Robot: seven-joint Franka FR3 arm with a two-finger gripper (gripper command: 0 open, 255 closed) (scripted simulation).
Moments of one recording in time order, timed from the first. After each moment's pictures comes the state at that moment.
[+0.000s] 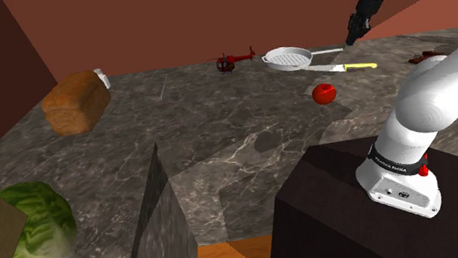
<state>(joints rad) -0.05 -0.57 -0.91 -2.40 -0.32 2.15 -1.40</state>
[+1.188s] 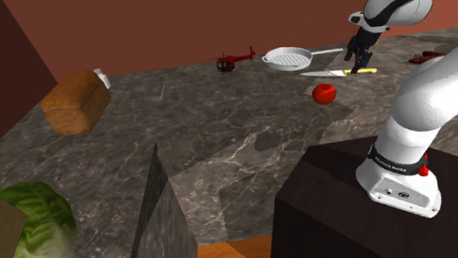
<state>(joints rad) -0.13 -0.55 -0.97 -2.67 -0.41 2.45 -1.37</state>
